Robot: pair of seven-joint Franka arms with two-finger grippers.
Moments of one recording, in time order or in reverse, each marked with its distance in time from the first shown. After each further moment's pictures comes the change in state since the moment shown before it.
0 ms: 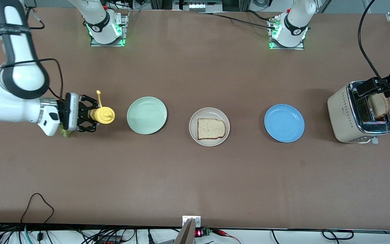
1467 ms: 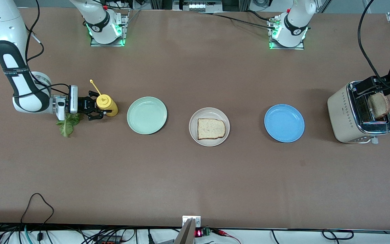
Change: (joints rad) left arm 0.000 0.000 0.000 -0.002 0.000 -0.029 0.002; right arm -0.168 0.182 0.001 -0.262 0.264 0.007 -0.703
